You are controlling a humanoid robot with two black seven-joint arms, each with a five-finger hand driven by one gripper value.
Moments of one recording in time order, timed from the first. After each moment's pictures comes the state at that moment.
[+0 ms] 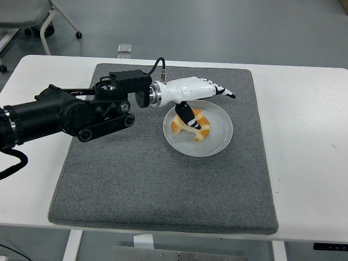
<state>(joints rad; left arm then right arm) -1.19 0.24 -0.10 -0.98 1.34 0.05 -0.28 0.08 0.00 -0.15 0.15 0.04 -0.02 -0.06</state>
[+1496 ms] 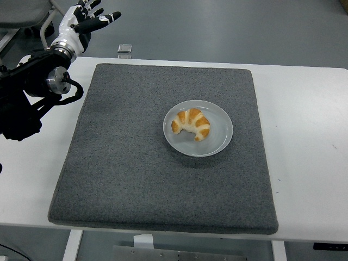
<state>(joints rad) -0.99 0.42 -0.53 -0.80 0.04 0.22 -0.27 0.08 0.00 -0.15 0.15 0.04 -0.02 -0.06</state>
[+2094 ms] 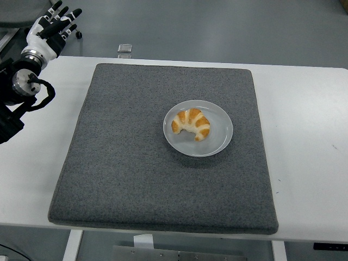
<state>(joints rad) -0.94 0.45 -0.67 -0.63 -0.17 -0.03 -0.26 0.08 0.00 -0.15 0.15 0.04 -0.02 -0.06</state>
